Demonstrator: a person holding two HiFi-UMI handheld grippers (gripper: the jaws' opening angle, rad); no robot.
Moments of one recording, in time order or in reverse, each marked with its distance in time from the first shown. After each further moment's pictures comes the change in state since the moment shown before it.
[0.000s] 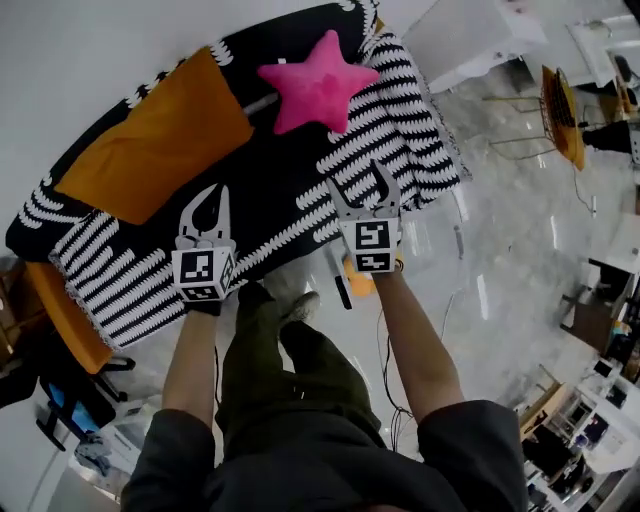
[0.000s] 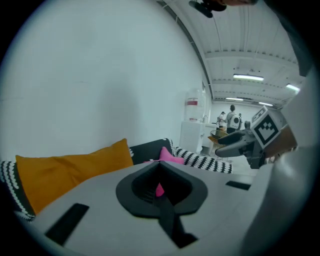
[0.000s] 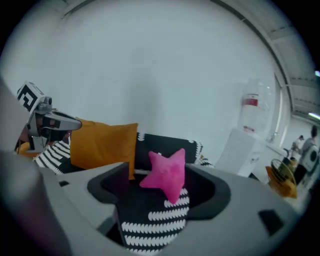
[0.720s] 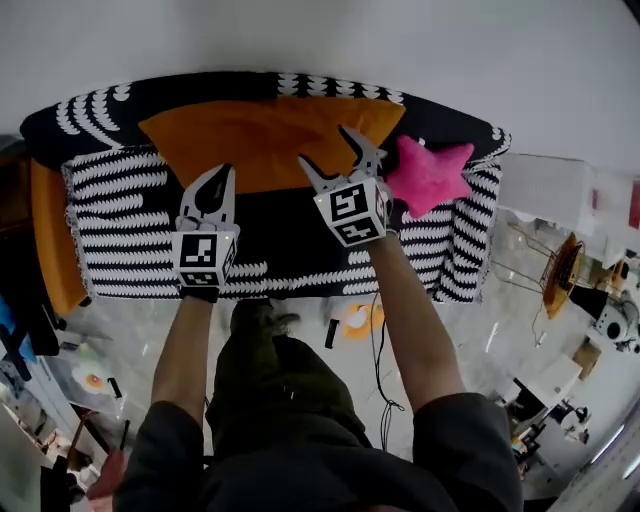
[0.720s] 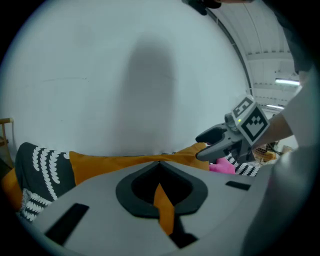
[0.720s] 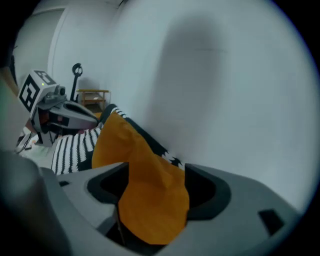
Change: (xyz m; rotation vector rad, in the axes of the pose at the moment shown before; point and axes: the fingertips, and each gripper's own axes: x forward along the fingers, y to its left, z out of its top) left arm -0.059 0.322 -0.030 -0.198 -0.029 0.345; right arm 0.245 0.336 0.192 -0.535 0.008 0.542
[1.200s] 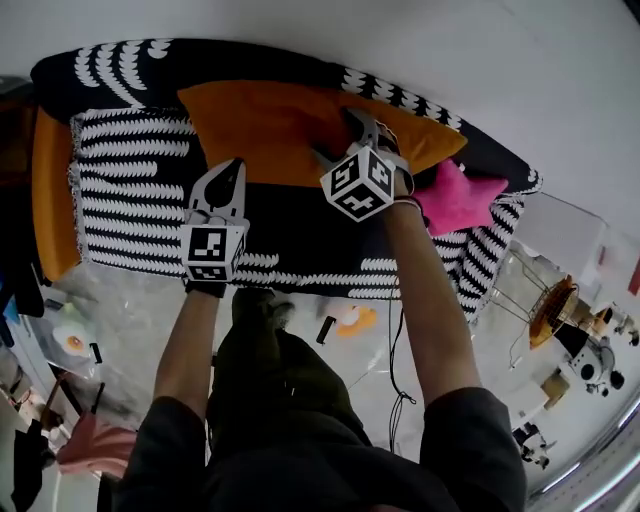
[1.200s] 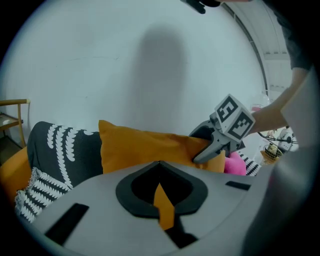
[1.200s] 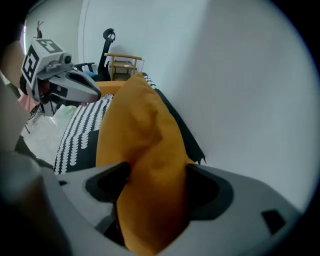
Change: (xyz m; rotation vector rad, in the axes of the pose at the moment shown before) left arm 0.009 0.065 -0.064 -0.114 0.073 0.121; right arm 0.122 0.048 -0.010 -0.383 0.224 0.276
